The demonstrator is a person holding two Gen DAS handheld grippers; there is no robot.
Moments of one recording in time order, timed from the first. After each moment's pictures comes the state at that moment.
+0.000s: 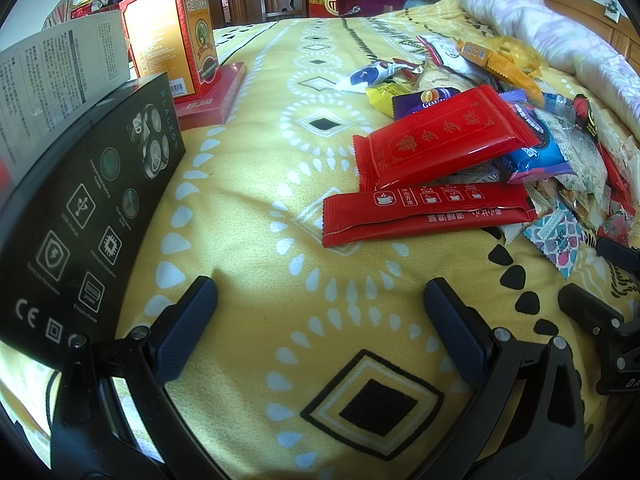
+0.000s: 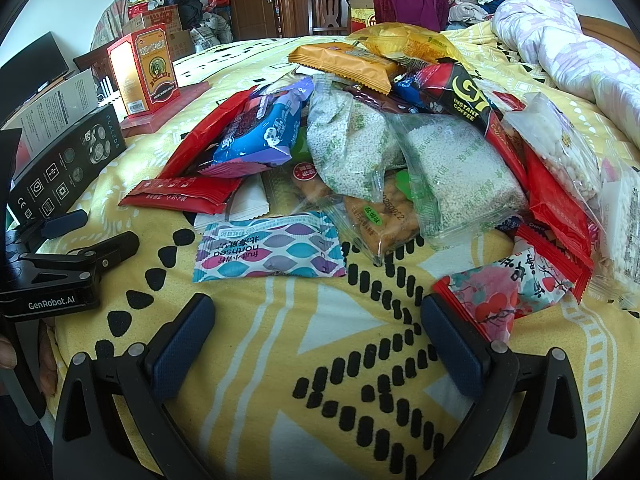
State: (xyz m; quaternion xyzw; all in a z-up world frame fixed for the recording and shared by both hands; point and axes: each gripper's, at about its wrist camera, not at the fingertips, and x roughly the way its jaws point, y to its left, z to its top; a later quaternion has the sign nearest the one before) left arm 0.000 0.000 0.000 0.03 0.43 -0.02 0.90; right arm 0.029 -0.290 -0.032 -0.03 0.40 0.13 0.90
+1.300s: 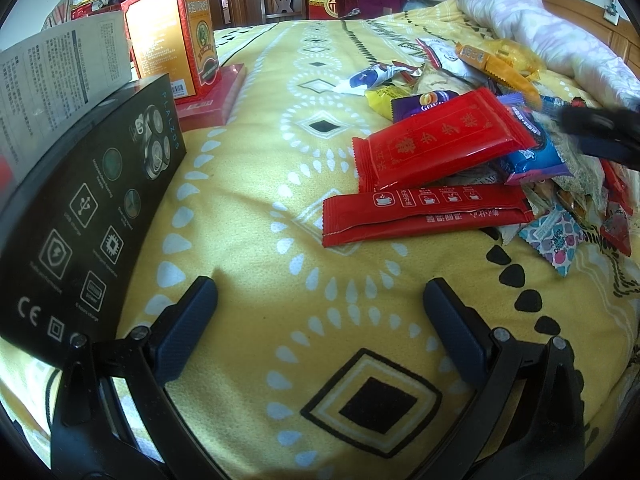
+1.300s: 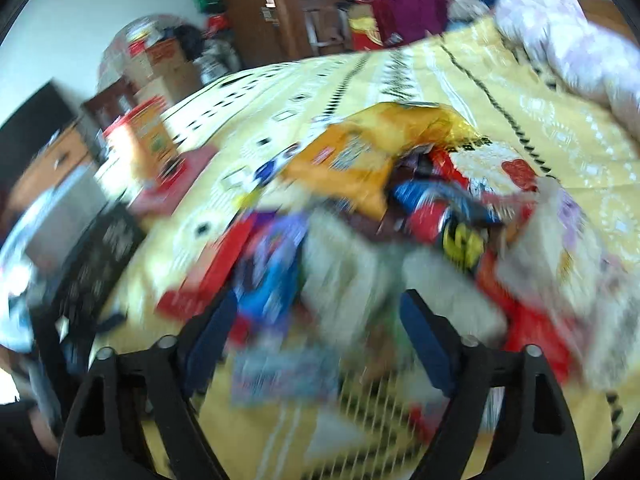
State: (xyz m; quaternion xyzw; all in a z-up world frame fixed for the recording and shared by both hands) left arm -0.006 0.001 0.003 0.03 0.42 -0.02 0.91; right arm 0.102 -0.309 0.031 0.05 0.41 0.17 0.90
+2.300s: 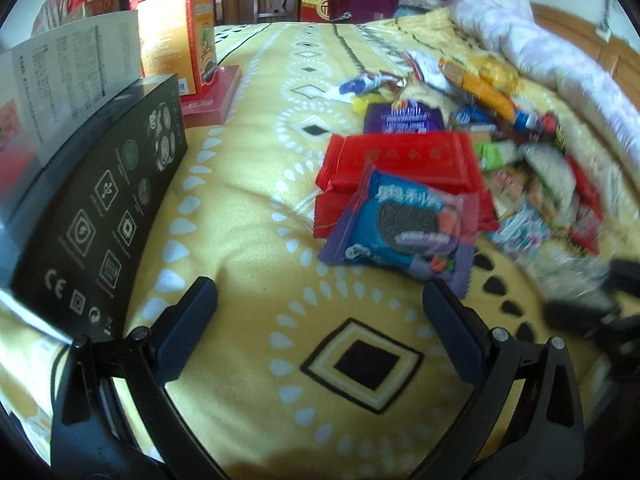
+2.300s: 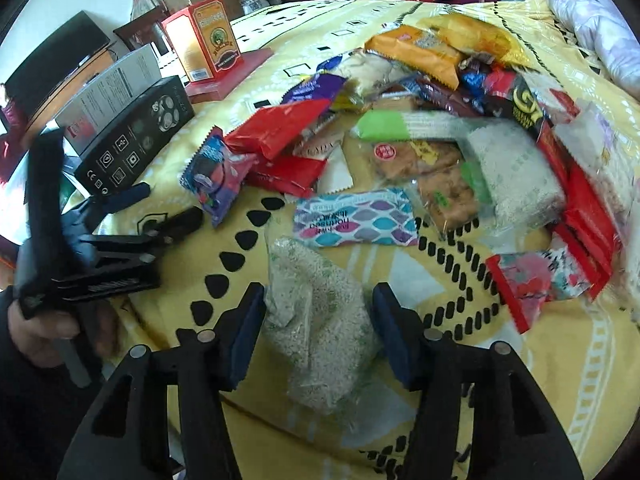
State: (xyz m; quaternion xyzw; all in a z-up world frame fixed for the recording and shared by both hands) left arm -0.024 0.009 0.022 -0.01 0.42 -0.05 0.90; right arm 0.017 -0.283 -0.004 -0.02 0.48 0.23 0.84
